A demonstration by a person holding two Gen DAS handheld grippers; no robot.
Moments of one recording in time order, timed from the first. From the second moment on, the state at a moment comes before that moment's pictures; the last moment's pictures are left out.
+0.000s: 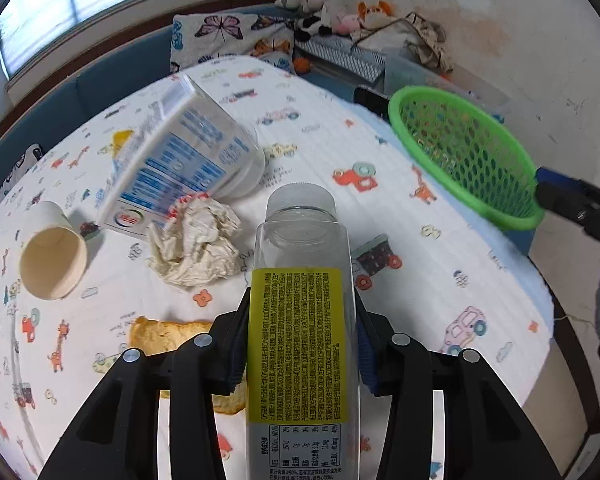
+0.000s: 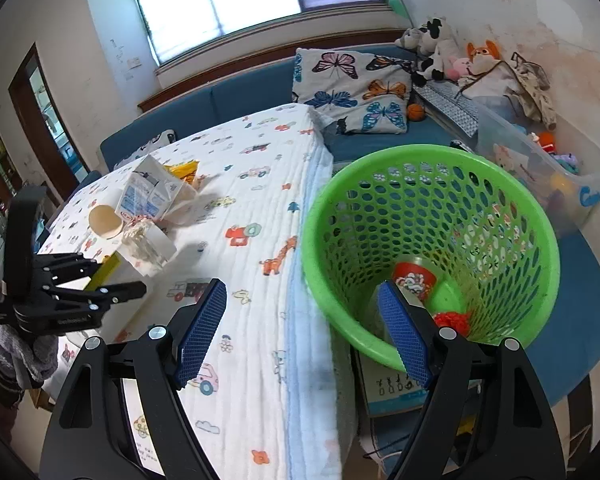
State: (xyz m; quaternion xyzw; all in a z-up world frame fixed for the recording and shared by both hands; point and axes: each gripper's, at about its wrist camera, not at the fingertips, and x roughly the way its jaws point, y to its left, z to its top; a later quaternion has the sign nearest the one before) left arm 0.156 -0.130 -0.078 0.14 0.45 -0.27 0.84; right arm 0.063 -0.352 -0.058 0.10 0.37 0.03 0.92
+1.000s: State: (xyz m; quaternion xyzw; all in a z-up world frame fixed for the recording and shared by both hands) left arm 0.155 -0.007 0.007 0.07 0.39 -0.21 0.89; right arm 0.118 -0.170 -0.089 0.02 0.42 0.21 0.88
